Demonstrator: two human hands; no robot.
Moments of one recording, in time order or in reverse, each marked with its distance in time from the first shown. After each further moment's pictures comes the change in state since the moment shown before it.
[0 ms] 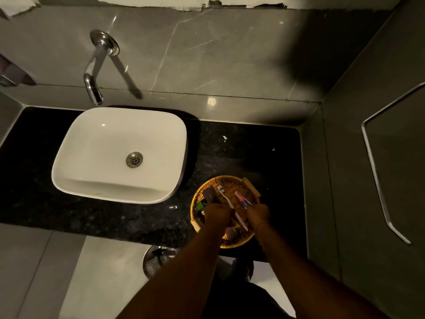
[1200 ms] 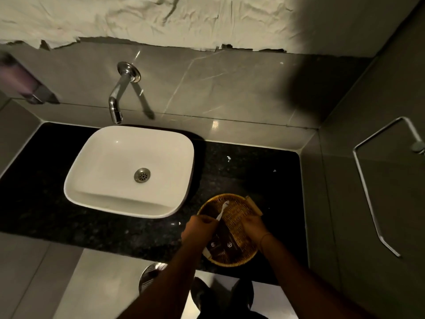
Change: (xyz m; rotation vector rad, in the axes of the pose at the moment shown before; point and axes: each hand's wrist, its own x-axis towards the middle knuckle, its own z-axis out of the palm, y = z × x) left_hand -0.026 0.009 -0.077 0.362 0.125 0.197; right_hand -0.037 -0.035 -0.008 -0.090 -0.238 -0.117
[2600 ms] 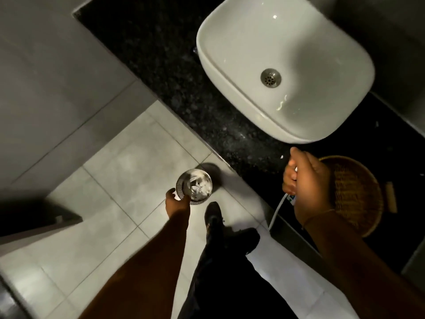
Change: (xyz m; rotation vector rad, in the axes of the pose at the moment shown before) left_hand -0.017 -0.361 -0.037 -0.970 0.622 -0.637; right_hand -0.108 -0.018 0.204 0.169 -0.253 -0.461
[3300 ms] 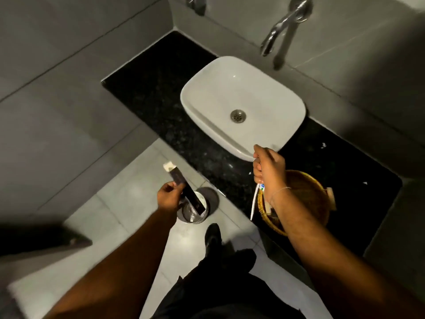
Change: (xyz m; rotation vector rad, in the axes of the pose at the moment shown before) left_hand -0.132 0.113 -0.034 -0.207 -0.221 0.126; right_hand -0.010 -0.082 -0.027 0.054 -0.119 0.044
